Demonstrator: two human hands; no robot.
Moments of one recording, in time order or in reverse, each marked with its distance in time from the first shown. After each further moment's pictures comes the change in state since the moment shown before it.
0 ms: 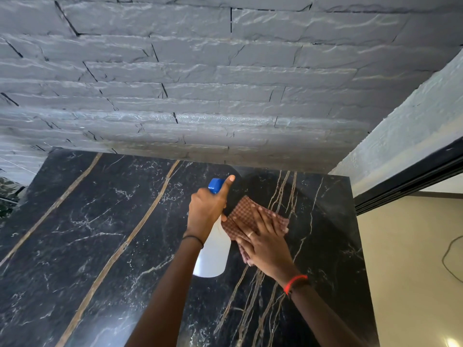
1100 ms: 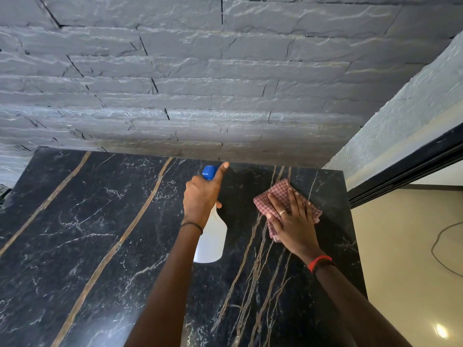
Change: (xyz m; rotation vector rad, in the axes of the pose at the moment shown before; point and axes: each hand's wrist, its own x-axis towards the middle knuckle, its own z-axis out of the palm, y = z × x) left_hand 0.009 0.019 0.000 -0.050 0.050 -0.030; right_hand 0.002 0.070 -0.017 0.037 0.039 0.277
